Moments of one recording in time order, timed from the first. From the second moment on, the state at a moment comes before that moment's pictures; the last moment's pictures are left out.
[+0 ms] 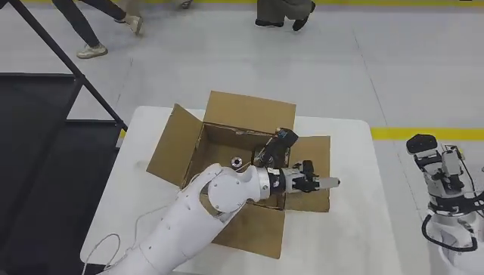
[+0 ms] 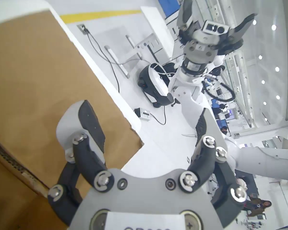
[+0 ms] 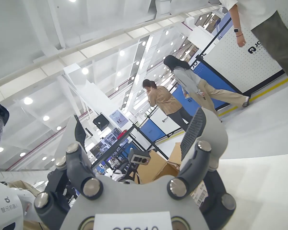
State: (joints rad) left arm 0.63 -1.37 -0.77 -1.42 0.08 -0.25 -0.62; right arm -1.27 -1.19 1.85 -1.58 0.25 -0.82 0.46
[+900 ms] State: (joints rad) left arm 1.51 -1.20 -1.78 -2.13 -0.03 -0.35 -0.65; right arm -1.06 -1.22 1.41 -1.78 -0.55 -0.60 0.45
